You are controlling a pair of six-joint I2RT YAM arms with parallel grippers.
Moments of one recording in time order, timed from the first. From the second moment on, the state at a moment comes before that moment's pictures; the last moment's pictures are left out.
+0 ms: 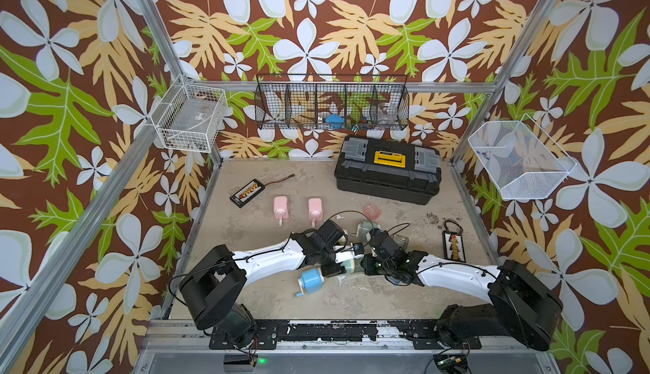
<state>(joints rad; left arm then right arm) -0.87 1.55 0.89 -0.37 0.23 0.49 0.77 1.36 0.54 -0.13 -0.06 0.71</state>
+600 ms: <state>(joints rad) -0.87 1.54 0.87 -0.35 0.22 0.49 0.74 1.32 0.47 0.00 -0.22 0.74</state>
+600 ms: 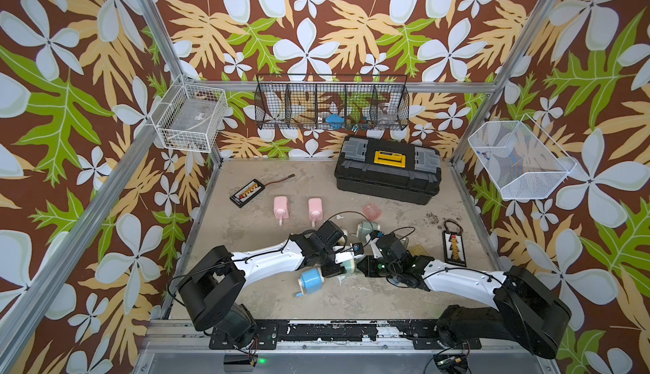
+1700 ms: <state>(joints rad) -0.87 1.54 0.85 -0.31 0.22 0.49 0.72 1.38 0.46 0.04 -0.23 0.73</state>
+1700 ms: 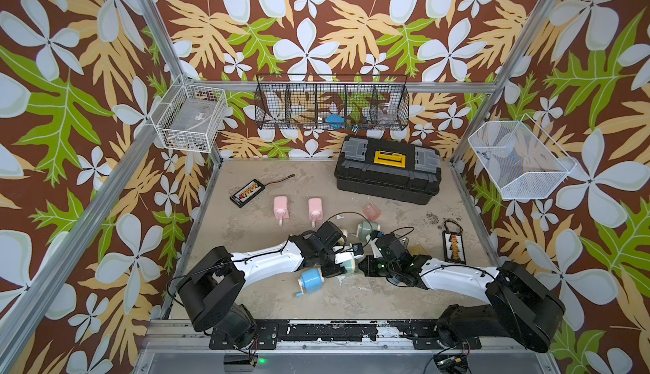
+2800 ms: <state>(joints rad) -0.87 1.28 0.86 -0.37 0.23 0.34 0.72 0.66 0.42 -0.24 0.02 0.76</state>
